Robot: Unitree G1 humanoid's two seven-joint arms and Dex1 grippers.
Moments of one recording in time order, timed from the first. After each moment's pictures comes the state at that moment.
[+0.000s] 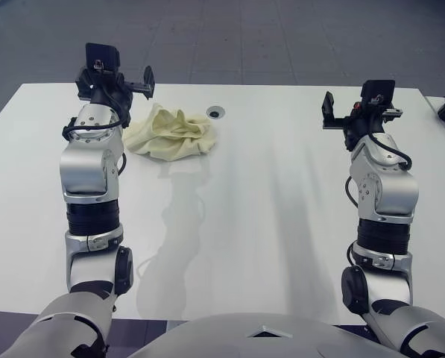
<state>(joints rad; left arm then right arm) -0.61 0.33 0.15 -0.11 -0.08 0.70 -0.04 -0.48 -0.25 -0.19 -0.12 0.10 0.65 -0.02</state>
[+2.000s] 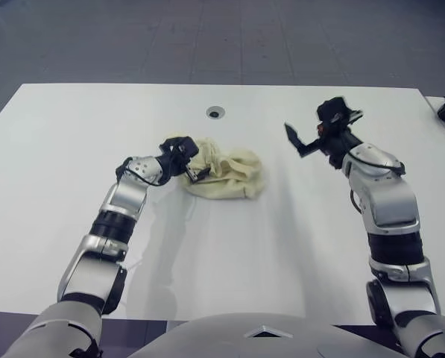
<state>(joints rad) -0.46 0.41 -0.24 0.32 0.11 0.21 -0.71 -0.36 -0.48 0.09 -0.25 0.07 0.63 0.42</state>
